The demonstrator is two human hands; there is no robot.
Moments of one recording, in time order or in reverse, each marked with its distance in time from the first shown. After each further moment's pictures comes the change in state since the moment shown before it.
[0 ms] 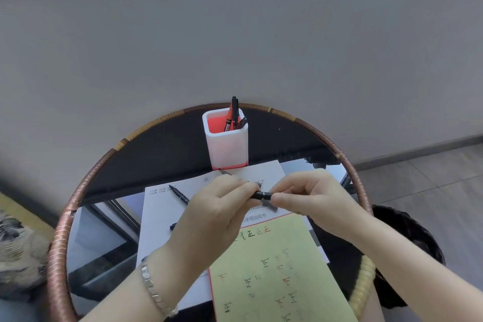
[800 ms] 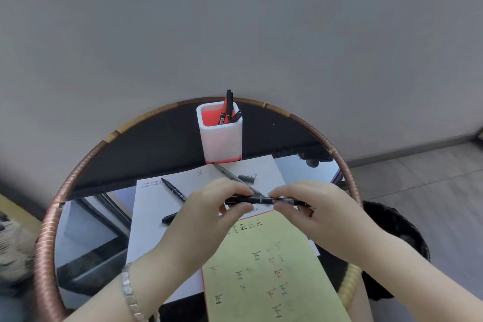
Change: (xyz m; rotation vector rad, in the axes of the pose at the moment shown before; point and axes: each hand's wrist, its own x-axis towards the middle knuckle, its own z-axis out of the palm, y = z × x) left_hand -0.007 0.015 -0.002 -0.312 -0.113 -0.442; right_hand -0.031 0.006 0.000 -0.646 0.101 -0.178
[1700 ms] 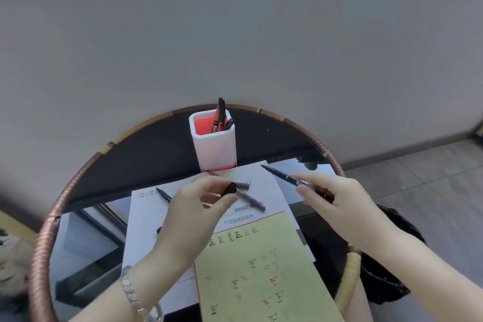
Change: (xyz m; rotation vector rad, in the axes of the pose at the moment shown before) left_hand 0.012 0.000 0.003 -0.212 0.142 -0.300; right_hand -0.002 0.025 -0.018 0.228 0.103 0.256
